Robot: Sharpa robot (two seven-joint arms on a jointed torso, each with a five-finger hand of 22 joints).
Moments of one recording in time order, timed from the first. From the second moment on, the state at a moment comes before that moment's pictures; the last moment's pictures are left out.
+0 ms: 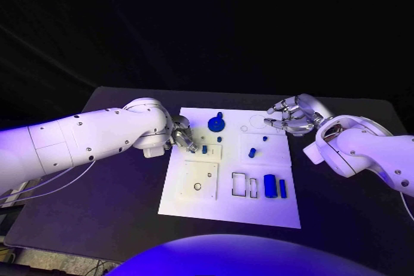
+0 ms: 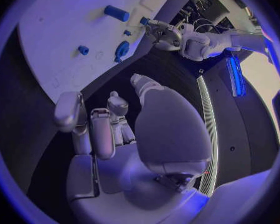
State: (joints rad) left arm 1.19 -0.75 -0.05 1.47 -1.04 0.17 -0.60; left_hand 1.12 -0.21 0.71 0.16 0.44 0.92 0.04 0.63 1.10 1.45 -0.04 1.20 1.23 1.47 -0.08 1.57 1.31 0.07 1.43 0.03 1.35 1.31; right arm 1.22 -0.90 -0.13 1.60 -0.89 -0.50 -0.10; right_hand 1.31 -0.23 0.30 0.28 0.32 0.82 0.15 0.26 0.43 1.18 0.06 1.15 1.04 1.47 0.00 1.43 1.31 0.09 1.33 0.10 1.10 1.31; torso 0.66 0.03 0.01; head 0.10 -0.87
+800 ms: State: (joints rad) left arm 1.20 -0.74 -0.04 1.45 -1.03 0.18 -0.62; left_hand 1.08 -0.21 0.77 0.10 0.28 0.91 0.05 0.61 1.07 1.45 -0.04 1.20 1.23 1.47 -0.08 1.57 1.31 0.07 1.43 0.03 1.34 1.31; right arm 1.22 -0.90 -0.13 1.61 -0.89 -0.50 -0.10; right_hand 1.31 -0.23 0.30 0.28 0.32 0.81 0.15 0.26 0.43 1.18 0.06 1.15 1.03 1.47 0.00 1.43 1.31 0.09 1.33 0.10 1.10 1.31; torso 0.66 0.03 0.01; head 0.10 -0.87
